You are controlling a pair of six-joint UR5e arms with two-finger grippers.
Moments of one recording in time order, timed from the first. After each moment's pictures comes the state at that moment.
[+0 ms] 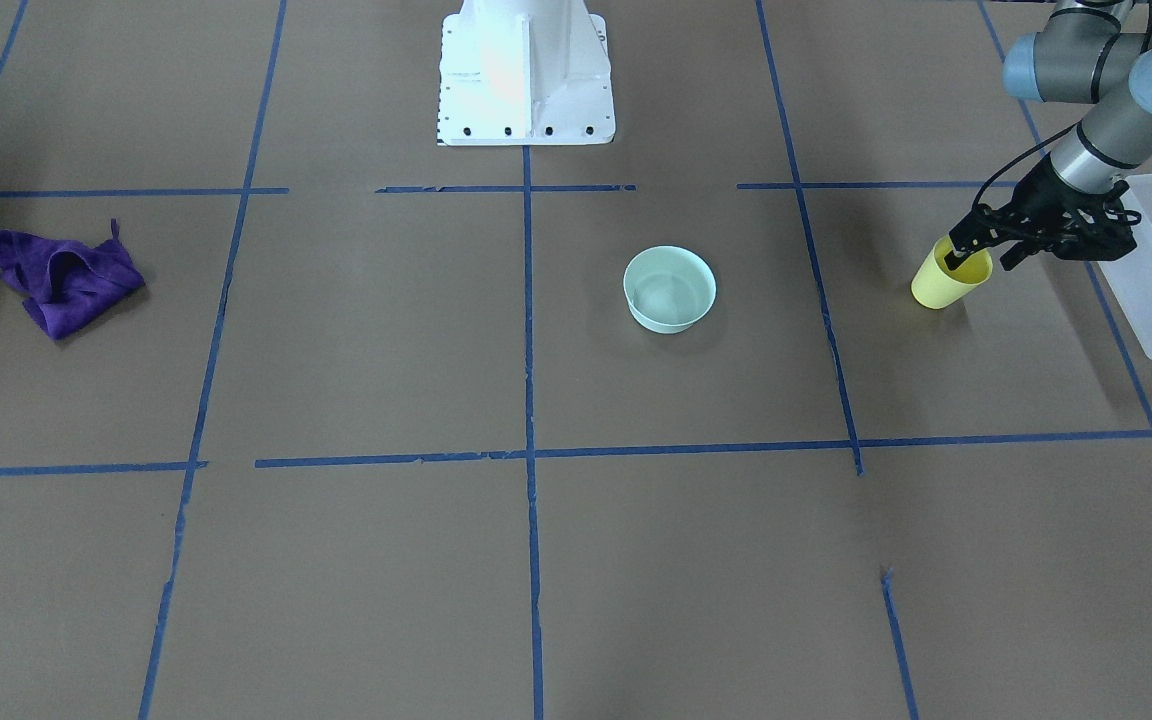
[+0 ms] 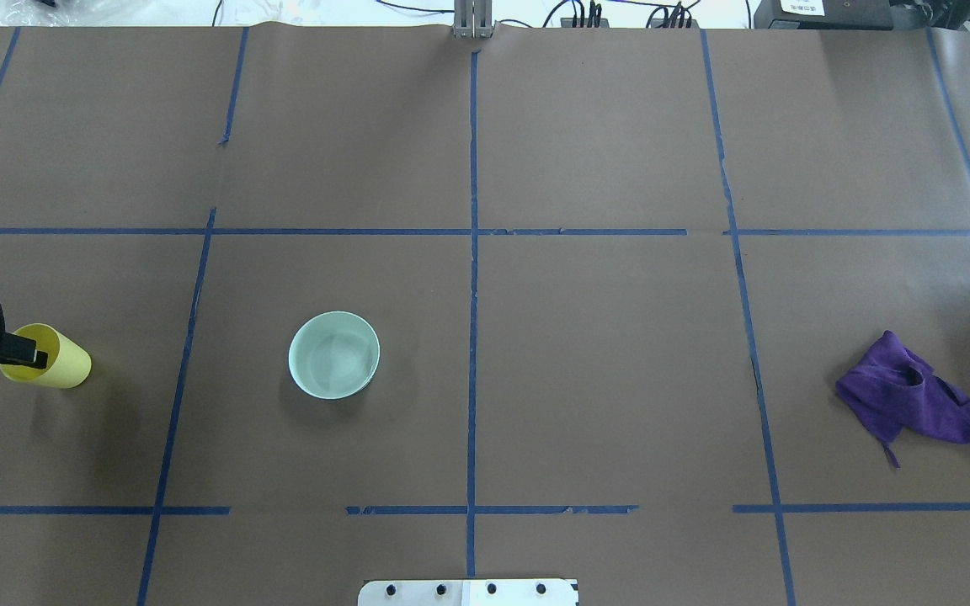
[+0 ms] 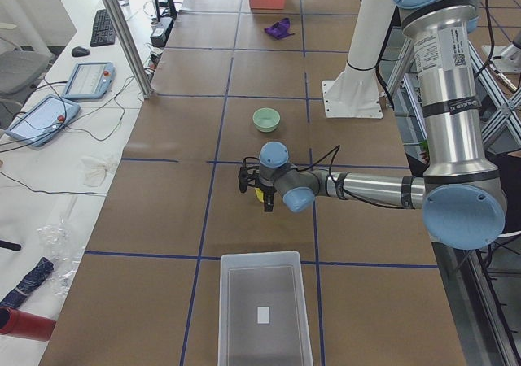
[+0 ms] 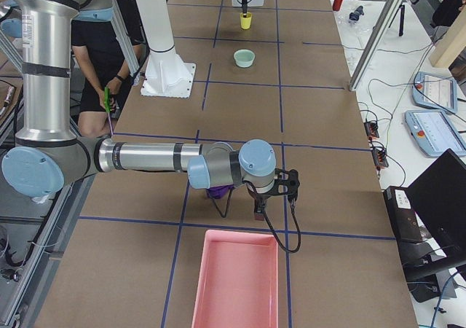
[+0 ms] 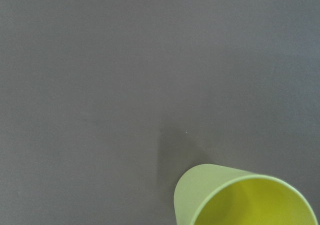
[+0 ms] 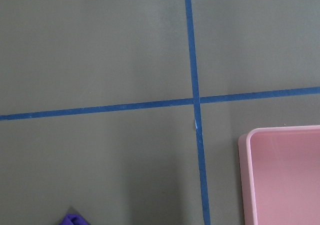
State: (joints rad) left arm -0.88 -1.35 -1.73 -2.39 -2.17 -1.02; right arm 1.59 -1.66 1.69 -1.41 2.46 0.22
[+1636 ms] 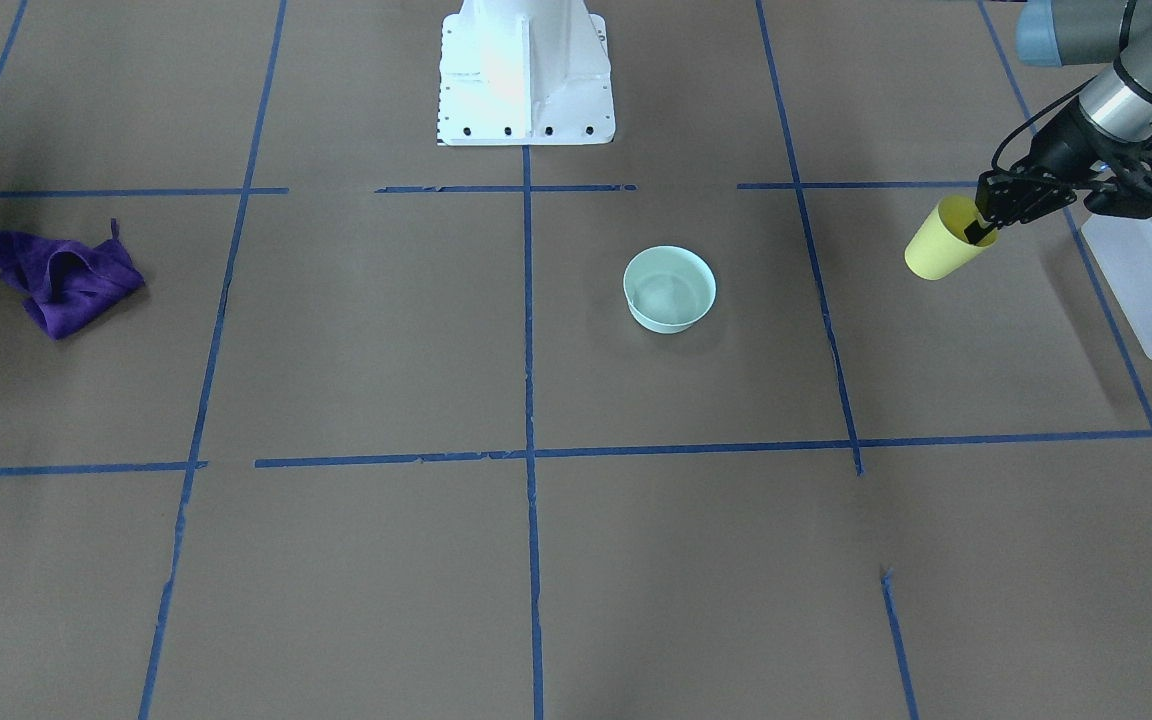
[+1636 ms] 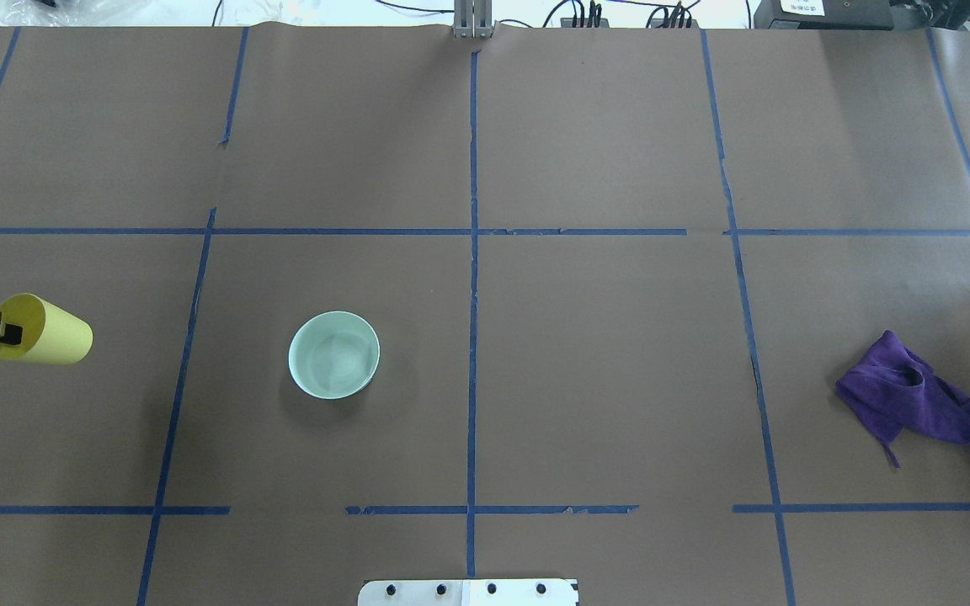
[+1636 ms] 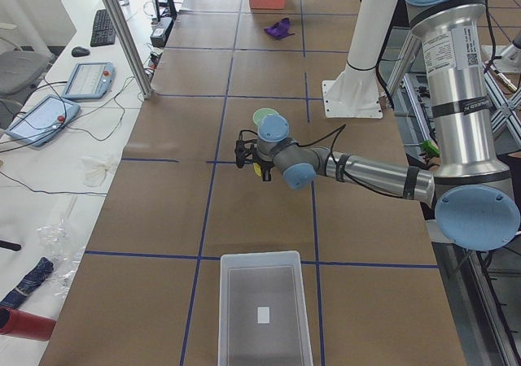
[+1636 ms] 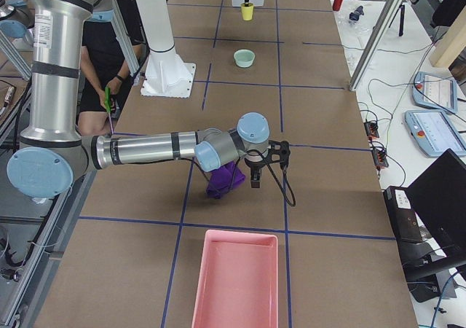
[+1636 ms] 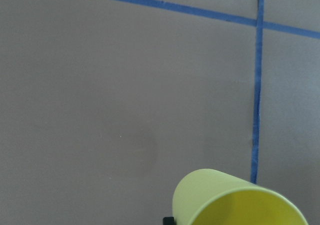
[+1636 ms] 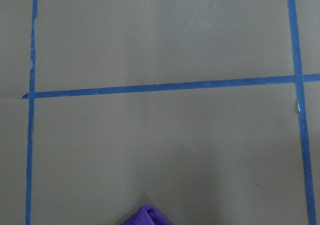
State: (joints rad) left arm -1.00 -1.34 -1.95 -2.25 -2.29 -1.04; right arm 1.28 -1.74 1.81 -1.09 2.37 0.64
